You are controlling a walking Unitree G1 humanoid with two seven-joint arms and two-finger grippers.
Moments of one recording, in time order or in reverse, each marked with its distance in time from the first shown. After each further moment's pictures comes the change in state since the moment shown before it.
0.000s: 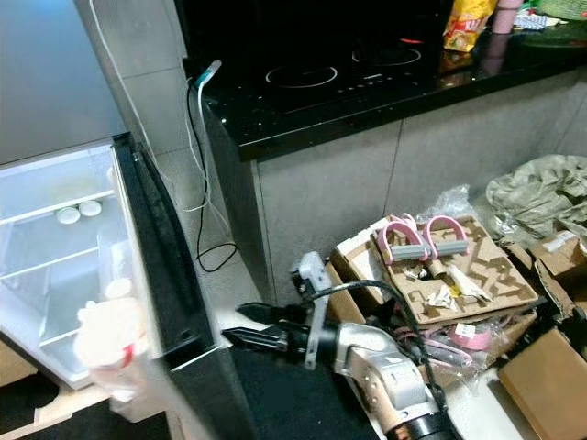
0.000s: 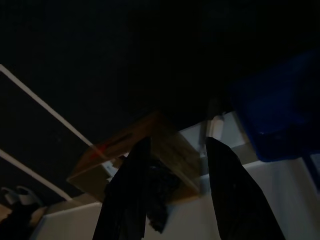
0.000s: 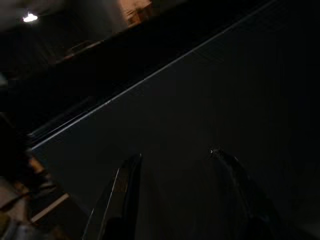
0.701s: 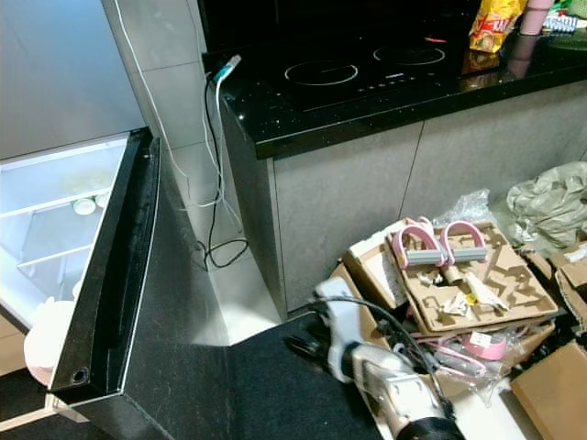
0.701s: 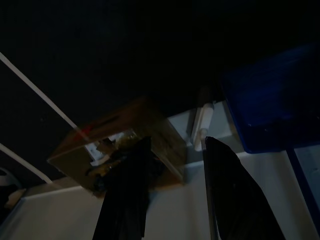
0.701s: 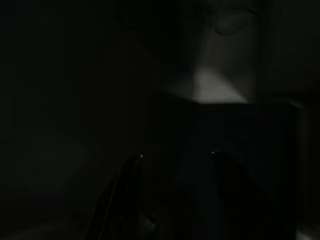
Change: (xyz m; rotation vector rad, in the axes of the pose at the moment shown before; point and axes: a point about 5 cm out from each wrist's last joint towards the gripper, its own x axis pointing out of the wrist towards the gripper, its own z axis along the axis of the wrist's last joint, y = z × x) left arm 0.001 -0.003 -0.017 -0.039 0.001 -0.001; right arm -0.074 -0.067 -0.079 0.107 0.353 -0.794
